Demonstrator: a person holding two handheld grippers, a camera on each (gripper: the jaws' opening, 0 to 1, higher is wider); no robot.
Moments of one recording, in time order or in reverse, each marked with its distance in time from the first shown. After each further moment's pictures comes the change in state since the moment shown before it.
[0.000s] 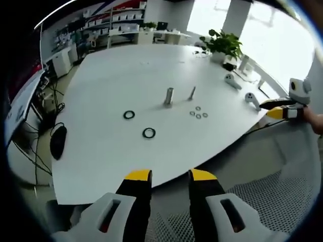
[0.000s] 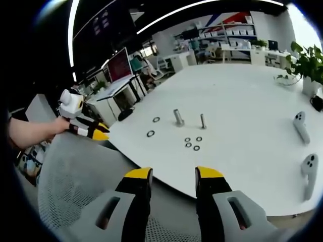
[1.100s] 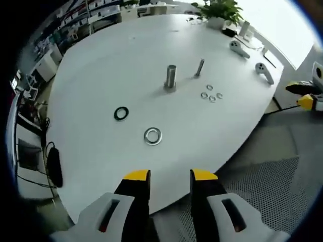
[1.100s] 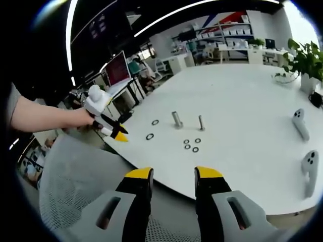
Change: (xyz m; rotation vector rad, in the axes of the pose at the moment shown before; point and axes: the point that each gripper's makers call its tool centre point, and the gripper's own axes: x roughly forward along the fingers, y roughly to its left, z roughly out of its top) left arm 0.083 0.026 0.026 0.119 0.257 0.007; right arm -0.002 -0.003 0.004 0.031 -0.029 -0.008
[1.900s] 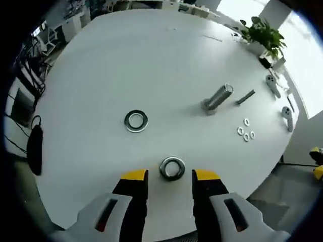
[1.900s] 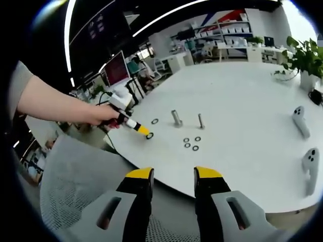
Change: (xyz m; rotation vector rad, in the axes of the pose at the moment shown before) left arm 0.053 0.035 0.029 -0.281 -0.001 0.029; right arm 0.001 -0.001 -0.002 0.016 0.010 0.001
